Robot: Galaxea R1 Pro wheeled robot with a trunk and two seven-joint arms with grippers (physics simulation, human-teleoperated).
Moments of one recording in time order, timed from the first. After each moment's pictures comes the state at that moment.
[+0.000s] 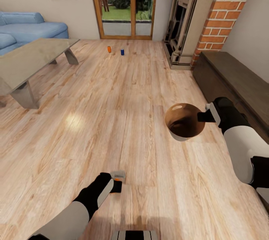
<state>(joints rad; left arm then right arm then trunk) -0.68 -0.14 -0.32 -0.56 0.34 0.67 0.22 -1.29 -0.21 -0.07 -0.59 0.07 1.05 0.01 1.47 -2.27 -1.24</state>
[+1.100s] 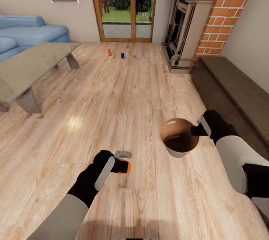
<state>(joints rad) -0.68 -0.13 -0.31 -1.03 0.40 1.05 0.22 -1.21 -0.17 -0.04 -0.51 0.06 1.05 -0.02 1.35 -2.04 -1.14</state>
